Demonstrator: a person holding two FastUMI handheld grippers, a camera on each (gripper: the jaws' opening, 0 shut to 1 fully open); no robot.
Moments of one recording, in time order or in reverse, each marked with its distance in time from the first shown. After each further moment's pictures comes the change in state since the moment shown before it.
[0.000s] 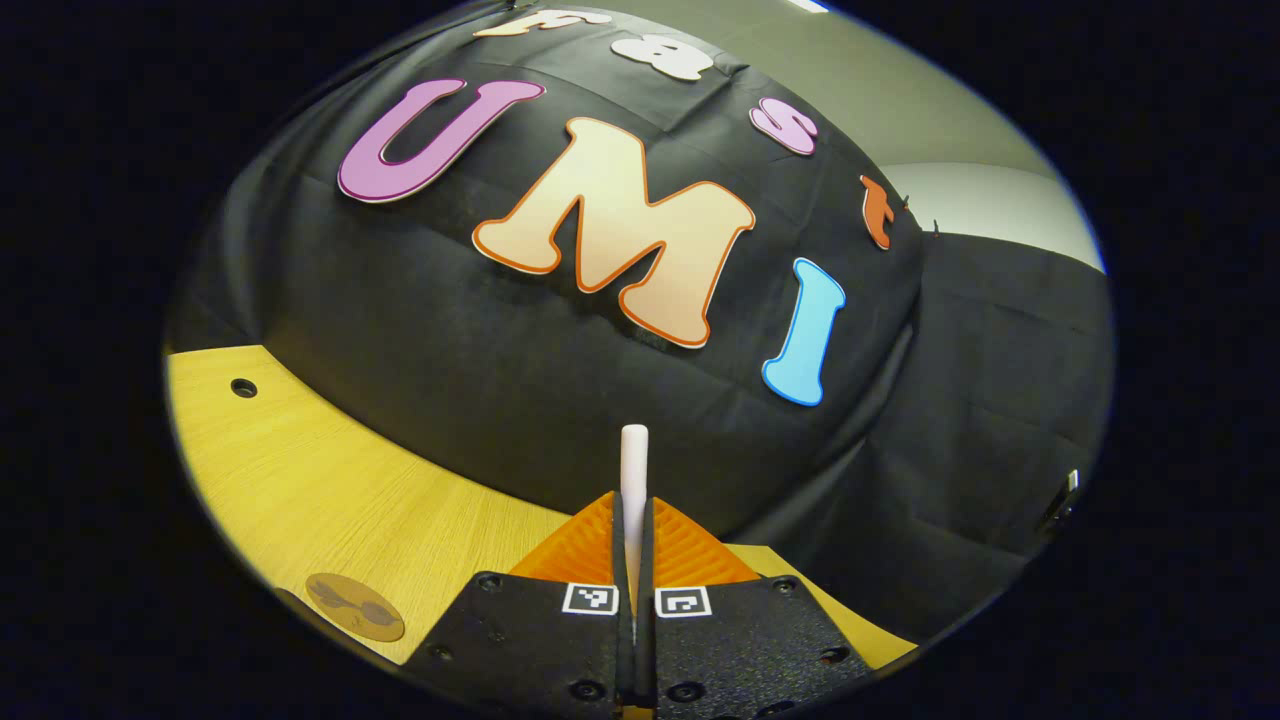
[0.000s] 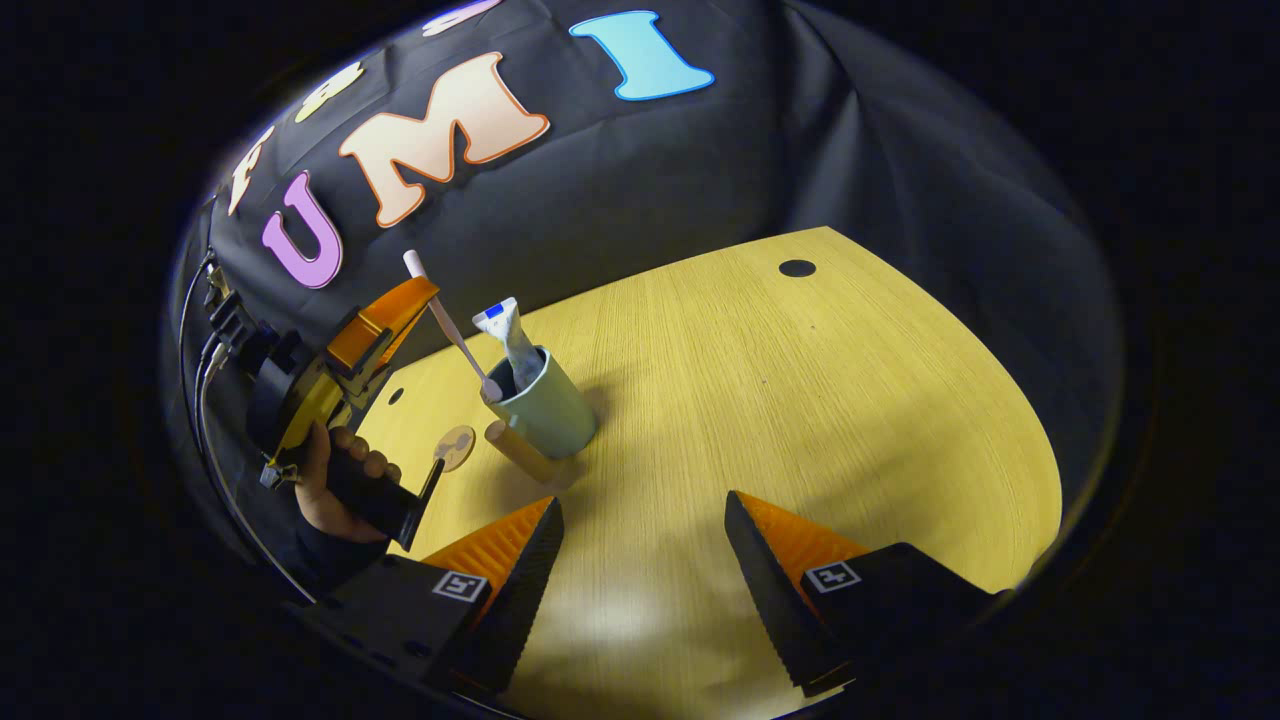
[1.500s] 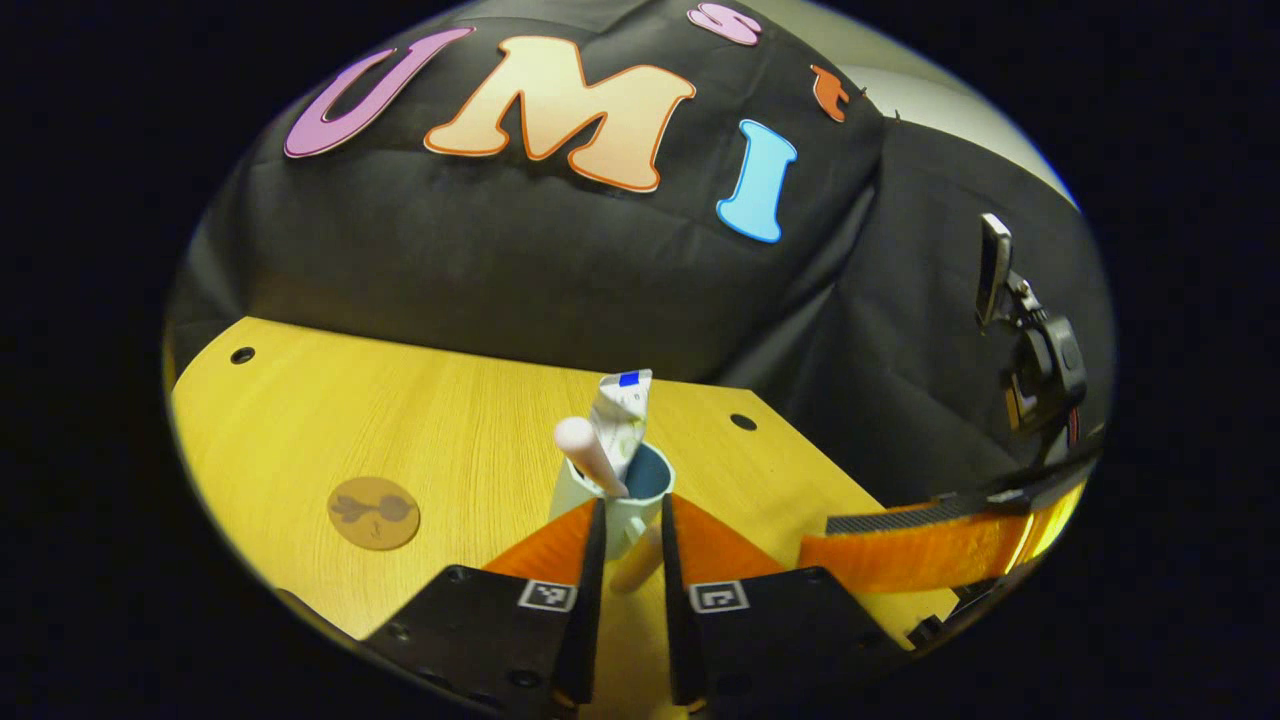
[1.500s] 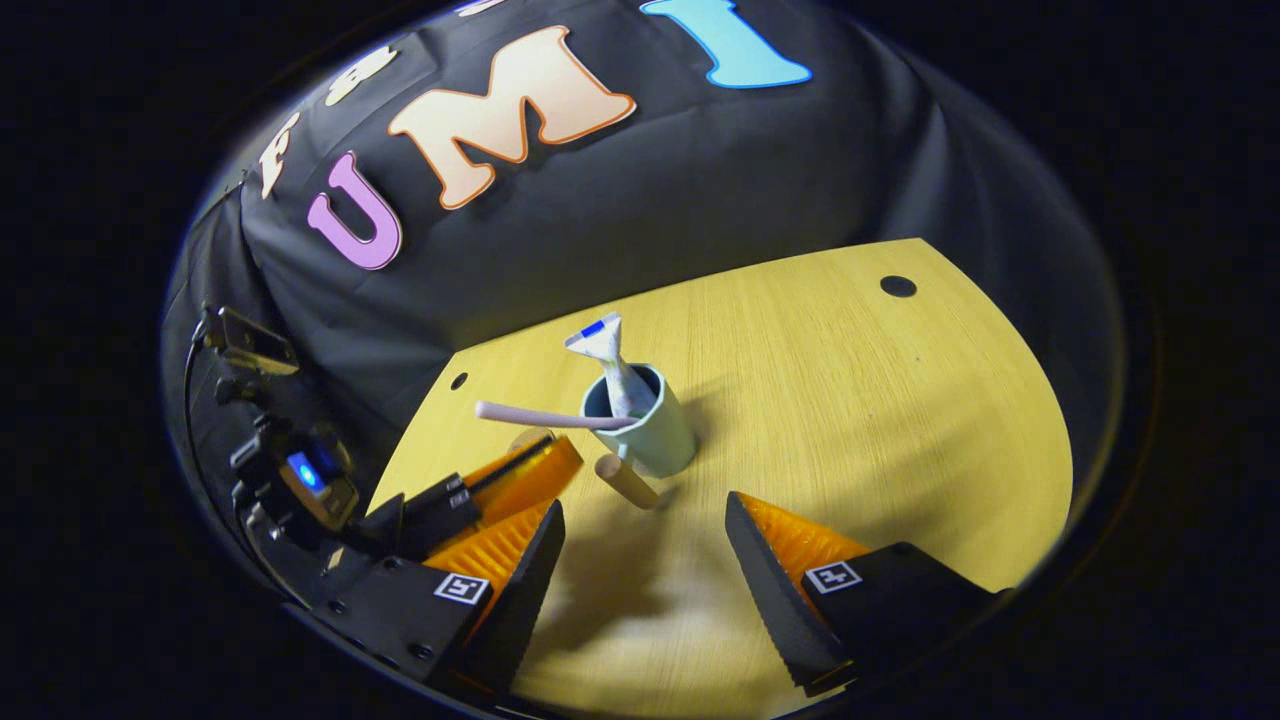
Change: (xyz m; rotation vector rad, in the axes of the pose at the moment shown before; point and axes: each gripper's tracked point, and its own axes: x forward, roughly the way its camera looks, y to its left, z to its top) left arm -0.109 -0.012 -0.095 0.121 0.479 -0.080; right arm 0.019 0.092 0.039 -0.088 0.084 0.154
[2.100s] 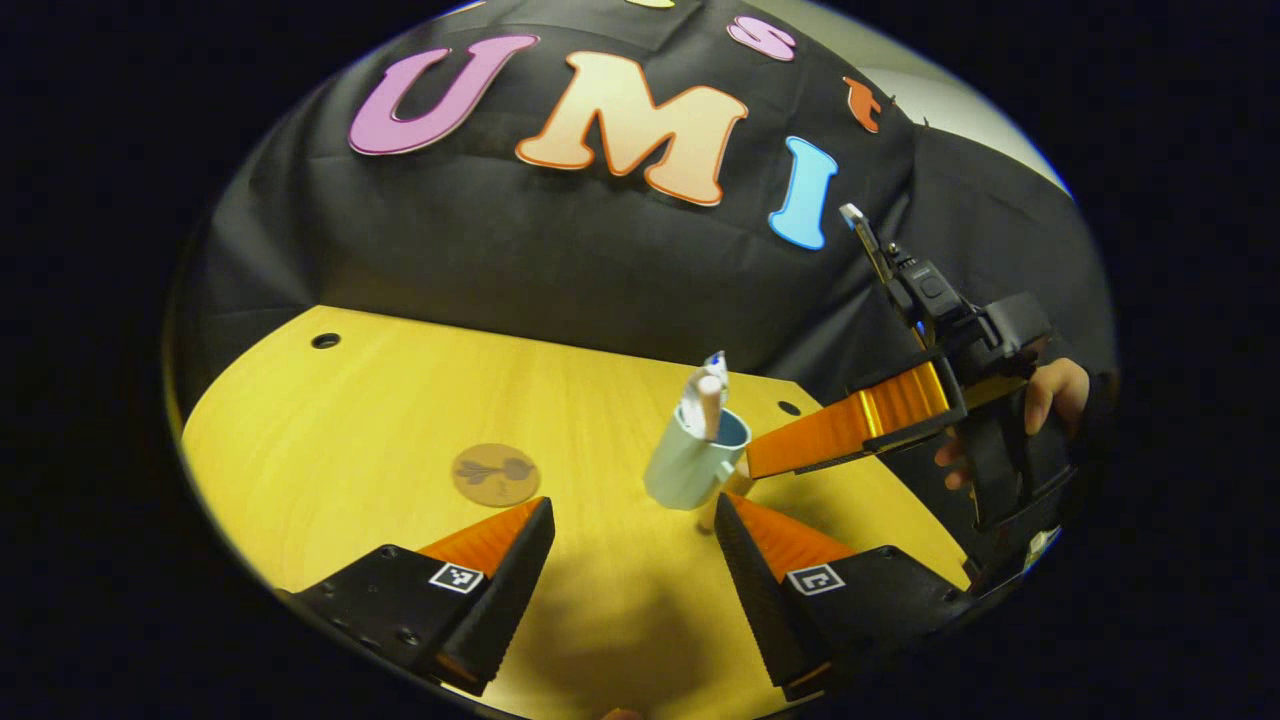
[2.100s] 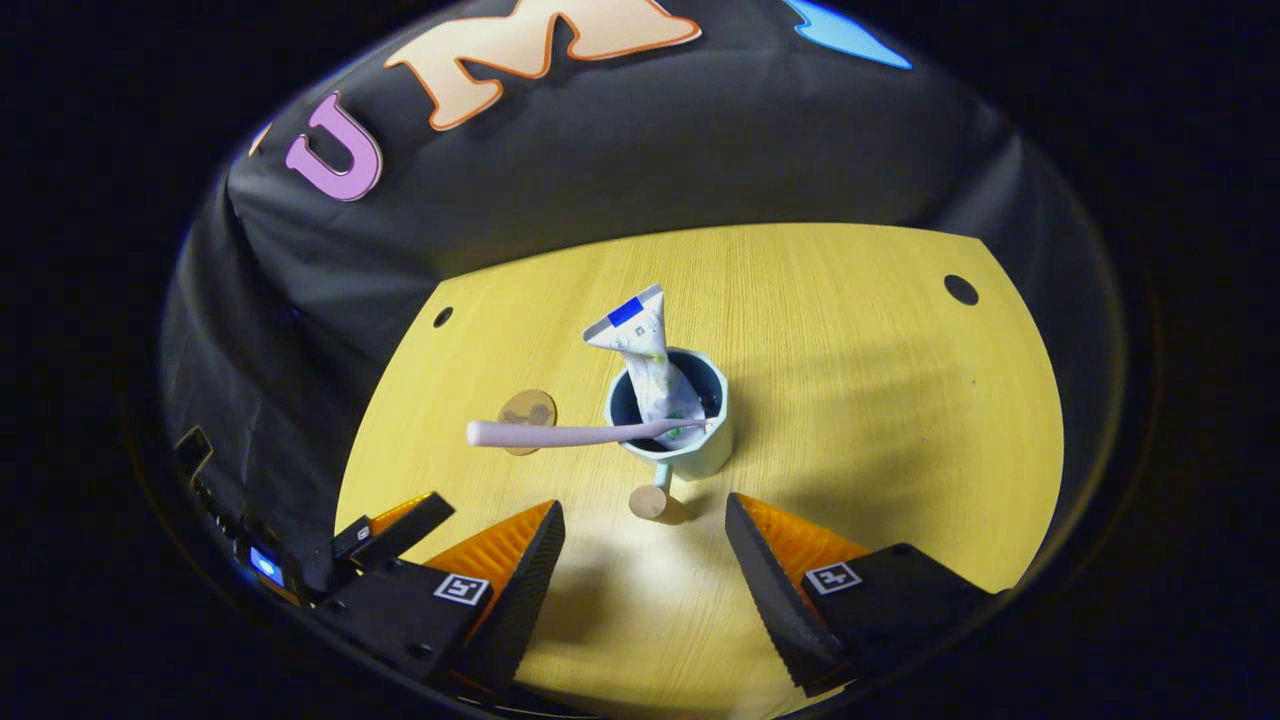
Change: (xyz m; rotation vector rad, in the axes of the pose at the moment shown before) left arm -0.090 0.080 -0.006 -0.024 0.002 0.176; right arm 0.068 0.028 -0.002 -0.080 0.271 -0.053
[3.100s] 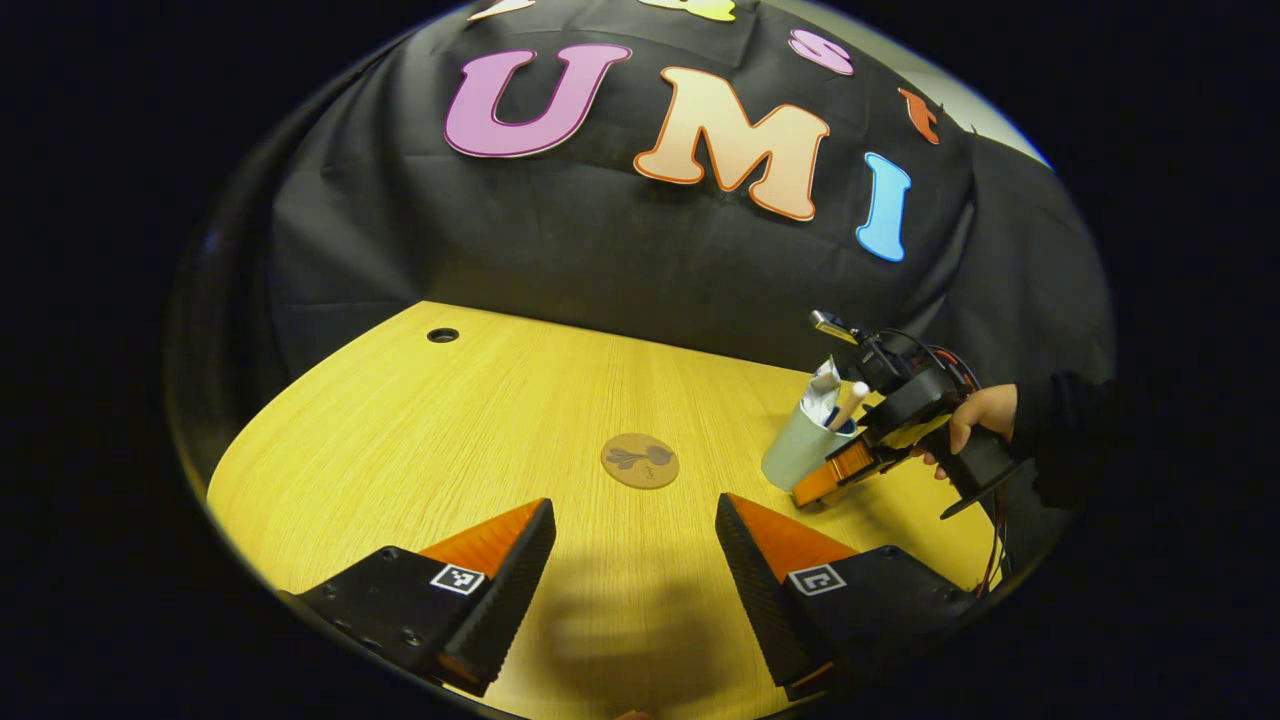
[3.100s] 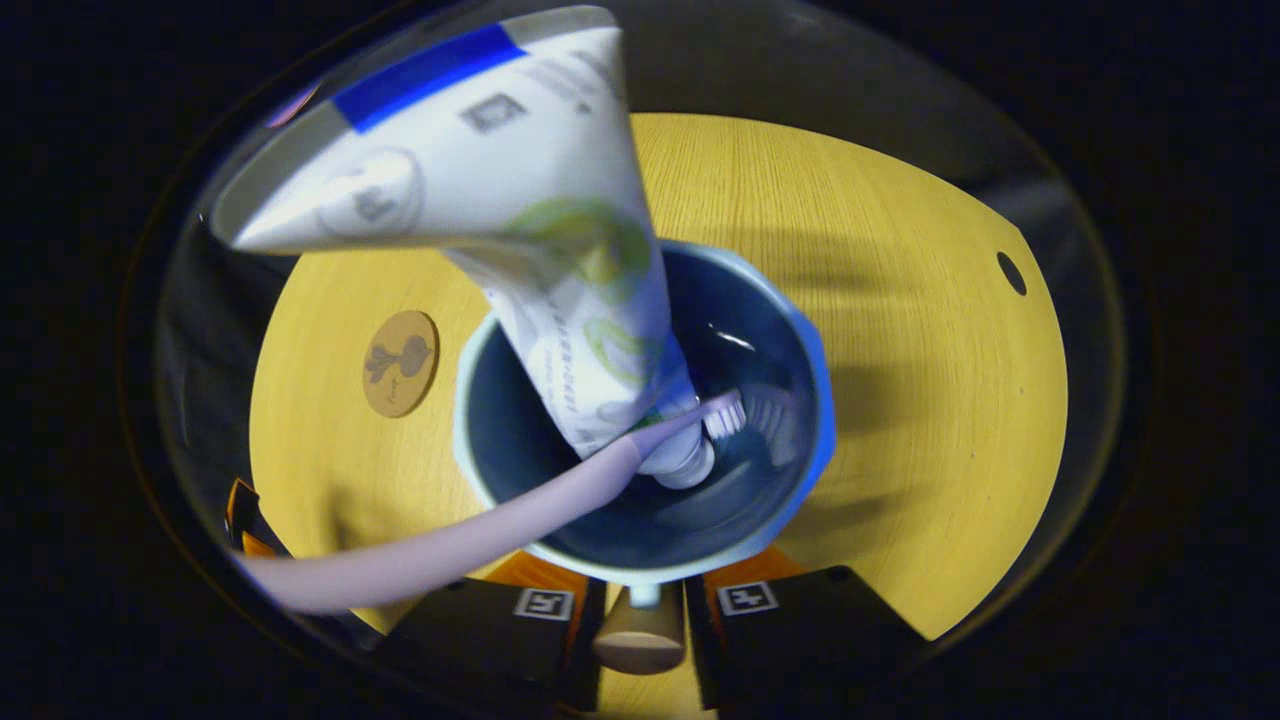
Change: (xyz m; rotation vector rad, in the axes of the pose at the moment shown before) left arm -0.047 0.083 -0.002 -0.023 0.012 0.174; right arm 0.100 -0.033 -0.034 -0.150 0.254 -0.188
